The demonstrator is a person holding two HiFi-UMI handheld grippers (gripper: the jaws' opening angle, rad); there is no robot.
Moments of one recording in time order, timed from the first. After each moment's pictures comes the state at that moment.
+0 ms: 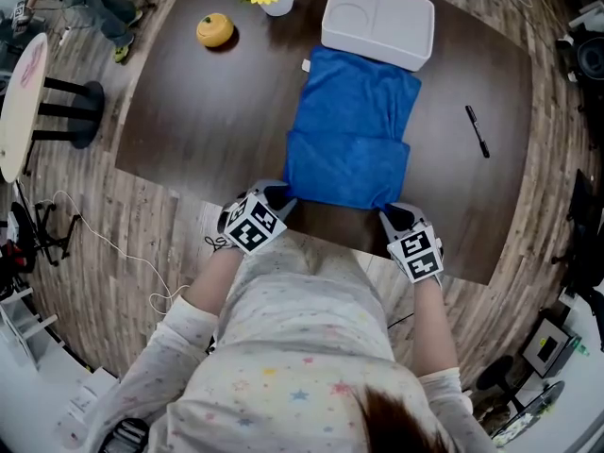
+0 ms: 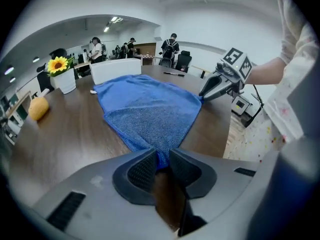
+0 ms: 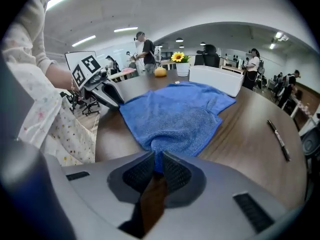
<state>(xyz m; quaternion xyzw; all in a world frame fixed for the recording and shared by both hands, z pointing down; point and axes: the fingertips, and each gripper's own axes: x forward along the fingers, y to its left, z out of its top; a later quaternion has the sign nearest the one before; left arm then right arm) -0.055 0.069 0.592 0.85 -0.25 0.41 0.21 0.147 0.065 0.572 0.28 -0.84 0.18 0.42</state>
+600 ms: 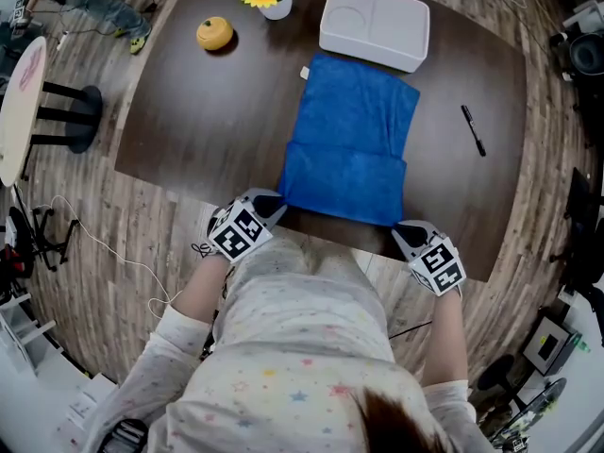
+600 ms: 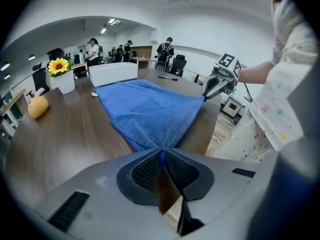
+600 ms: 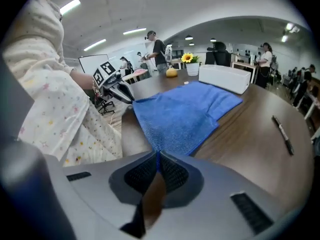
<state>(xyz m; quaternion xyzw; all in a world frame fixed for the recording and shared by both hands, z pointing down) -0.070 0.090 0.571 0.87 -0.22 0.39 0.21 0.172 0.109 0.547 0.20 -0.86 0.20 0.42</state>
